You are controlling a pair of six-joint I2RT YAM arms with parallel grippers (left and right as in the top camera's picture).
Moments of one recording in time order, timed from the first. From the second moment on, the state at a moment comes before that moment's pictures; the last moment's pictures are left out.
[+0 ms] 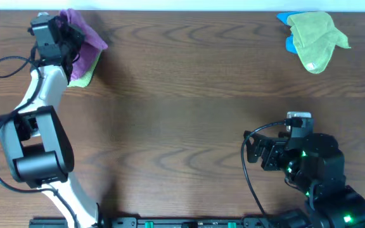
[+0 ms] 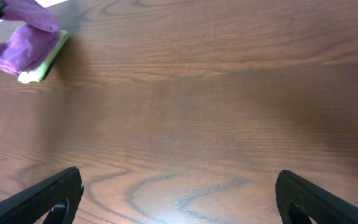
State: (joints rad) left arm 0.20 2.00 1.41 0.04 0.21 -0.87; right arm 0.31 0.64 0.81 -0.83 -0.07 0.44
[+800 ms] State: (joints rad) left arm 0.27 2.00 1.42 -0.14 0.18 -0.78; right arm 0.31 0.64 0.81 -0.83 -0.07 0.44
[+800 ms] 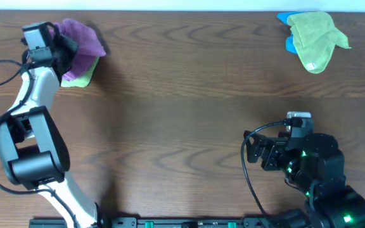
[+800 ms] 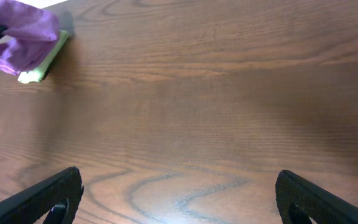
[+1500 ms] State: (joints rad) left arm 0.30 2.00 1.42 -0.31 0.11 -0.64; right arm 0.31 0.64 0.81 -0.83 -0.07 0.44
